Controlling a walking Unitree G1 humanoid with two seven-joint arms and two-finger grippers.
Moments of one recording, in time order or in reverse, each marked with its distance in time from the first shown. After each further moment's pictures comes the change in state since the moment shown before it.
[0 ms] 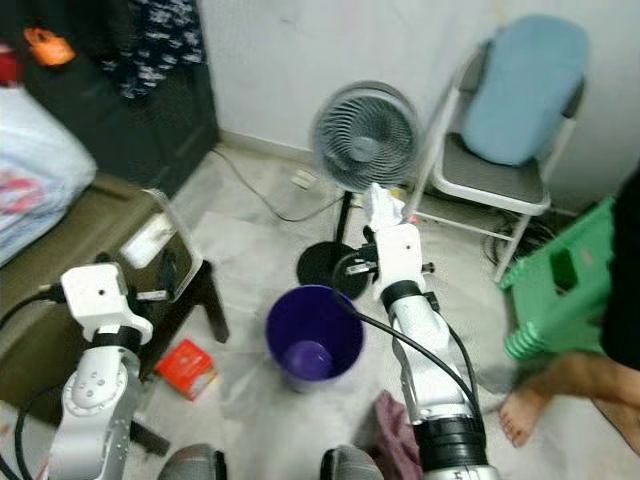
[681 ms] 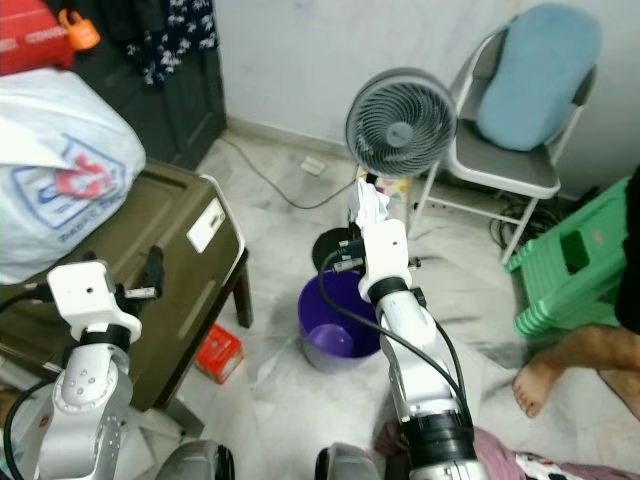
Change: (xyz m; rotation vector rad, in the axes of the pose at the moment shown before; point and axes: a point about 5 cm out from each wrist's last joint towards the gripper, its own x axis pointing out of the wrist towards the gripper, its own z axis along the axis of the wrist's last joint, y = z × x) left arm 0.001 0.004 0.001 0.013 -0.003 0.012; right arm 0.002 0.008 0.002 0.005 -0.009 0.026
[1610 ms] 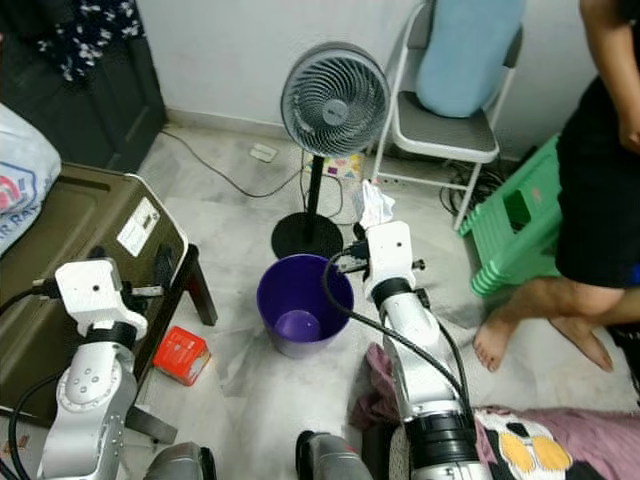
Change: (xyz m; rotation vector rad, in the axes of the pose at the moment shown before) left arm 0.001 -0.005 0.002 -0.007 -0.019 -0.041; right arm 0.000 -0.003 -0.001 0.003 0.004 -0.012
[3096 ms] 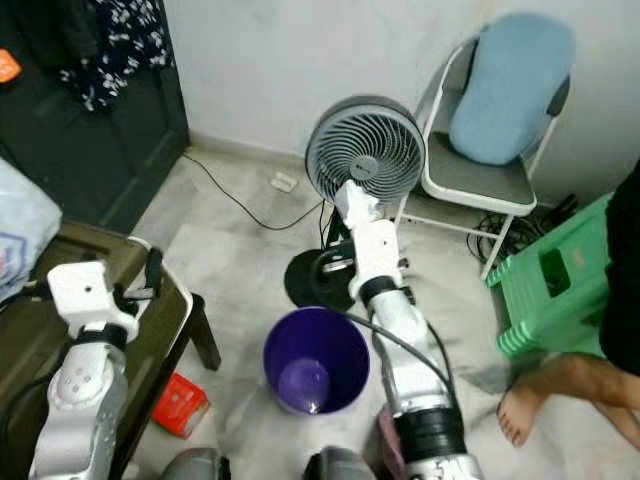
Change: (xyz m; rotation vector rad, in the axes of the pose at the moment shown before) left arm 0.002 0.006 -0.004 0.005 0.024 0.015; right arm 0.006 0.009 0.001 0.011 0.000 0.046
